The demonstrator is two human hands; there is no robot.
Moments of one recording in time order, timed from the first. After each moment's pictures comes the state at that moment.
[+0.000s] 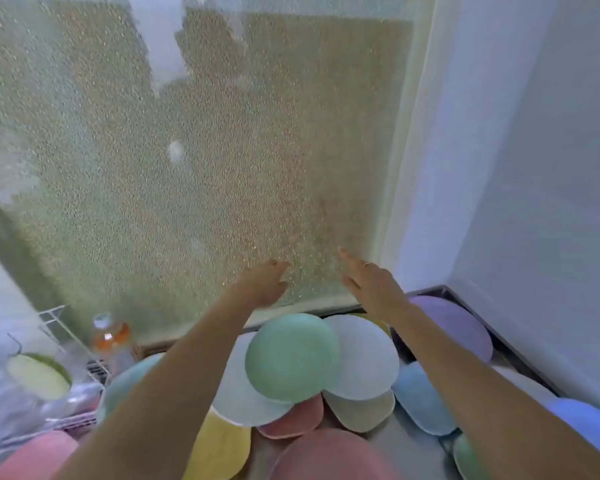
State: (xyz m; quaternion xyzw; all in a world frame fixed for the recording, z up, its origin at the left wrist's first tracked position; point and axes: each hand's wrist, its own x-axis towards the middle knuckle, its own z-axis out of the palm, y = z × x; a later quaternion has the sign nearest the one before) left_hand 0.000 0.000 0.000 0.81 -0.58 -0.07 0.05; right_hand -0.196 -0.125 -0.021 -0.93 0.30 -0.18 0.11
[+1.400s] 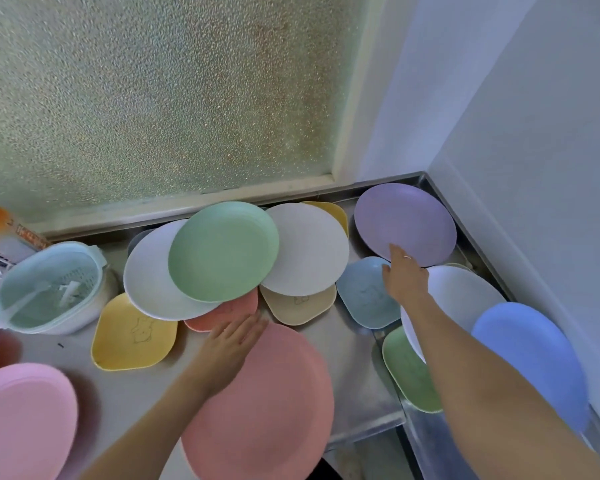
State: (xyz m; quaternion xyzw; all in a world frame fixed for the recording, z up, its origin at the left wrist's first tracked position) left_hand -0.140 0.096 -0.241 0.70 -0.71 0.00 -0.02; right_hand -0.354 -0.203 -0.222 -0.82 0.56 0.04 0.12
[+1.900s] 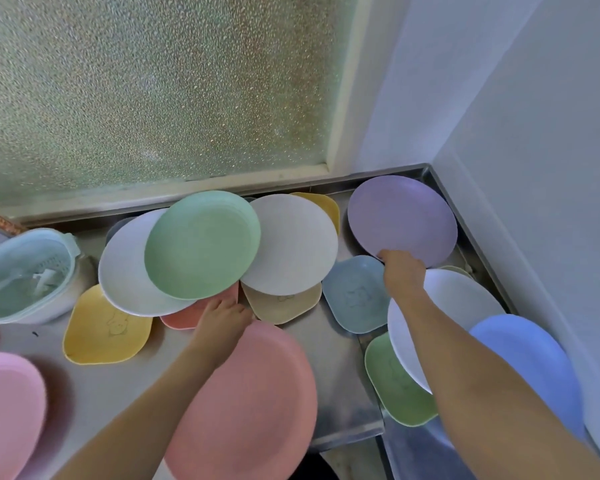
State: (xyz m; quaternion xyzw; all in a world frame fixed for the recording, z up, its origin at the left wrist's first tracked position) left_hand -0.156 0.033 -0.233 0.77 -0.63 -0.04 -0.08; right_hand -0.357 -0.238 -0.232 -0.85 0.51 0.09 0.06
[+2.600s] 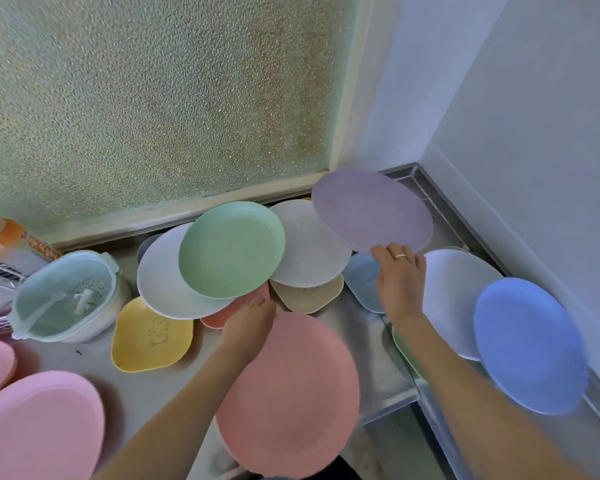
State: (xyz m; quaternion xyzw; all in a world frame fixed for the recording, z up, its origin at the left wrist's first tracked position) left_hand -0.144 0.056 -0.220 0.81 -0.55 -0.17 0.09; right_hand -0.344 -0.115 -0.180 -0.85 0.47 -0.23 -0.03
